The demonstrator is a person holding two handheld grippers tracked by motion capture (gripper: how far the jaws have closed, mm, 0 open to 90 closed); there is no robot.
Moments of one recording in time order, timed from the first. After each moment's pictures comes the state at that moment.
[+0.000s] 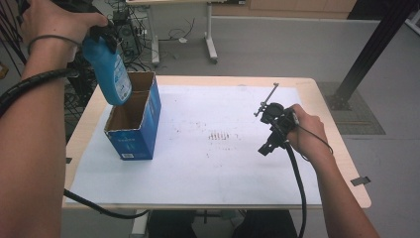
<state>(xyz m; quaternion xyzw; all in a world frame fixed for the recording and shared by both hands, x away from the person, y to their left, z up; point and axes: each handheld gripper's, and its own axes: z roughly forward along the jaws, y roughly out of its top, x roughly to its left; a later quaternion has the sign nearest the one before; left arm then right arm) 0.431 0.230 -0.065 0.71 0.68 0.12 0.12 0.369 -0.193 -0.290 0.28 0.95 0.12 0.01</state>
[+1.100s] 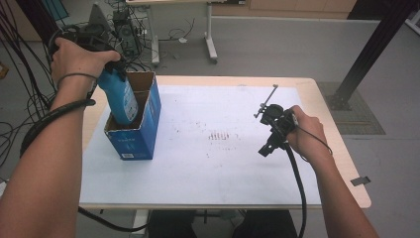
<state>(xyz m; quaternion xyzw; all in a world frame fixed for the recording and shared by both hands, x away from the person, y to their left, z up) 0.440 0.238 -0.148 0.72 0.68 0.10 0.10 0.370 -0.192 -0.296 0.28 0.95 0.12 0.01</state>
